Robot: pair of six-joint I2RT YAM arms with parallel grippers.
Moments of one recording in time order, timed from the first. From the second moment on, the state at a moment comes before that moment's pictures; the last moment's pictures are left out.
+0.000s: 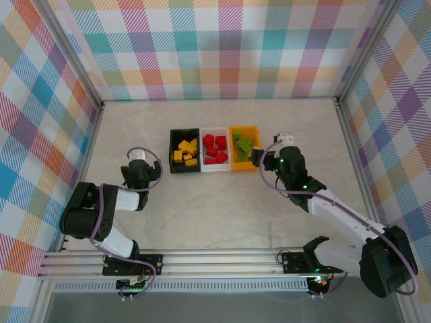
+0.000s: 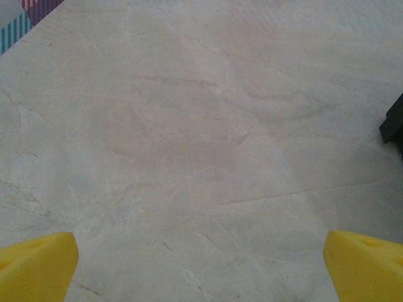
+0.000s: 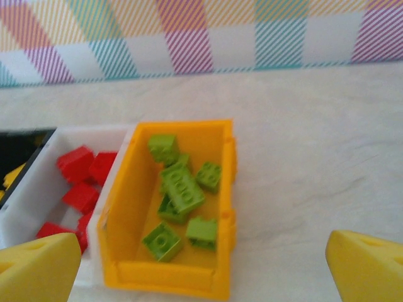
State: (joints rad) left arm -0.11 1.57 0.38 0.72 -0.31 -0.13; right arm 0.48 1.09 0.62 0.10 0.25 0.25
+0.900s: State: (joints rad) left arm -0.11 1.57 0.38 0.73 -0.31 -0.13; right arm 0.02 1.54 0.35 0.73 0.06 0.10
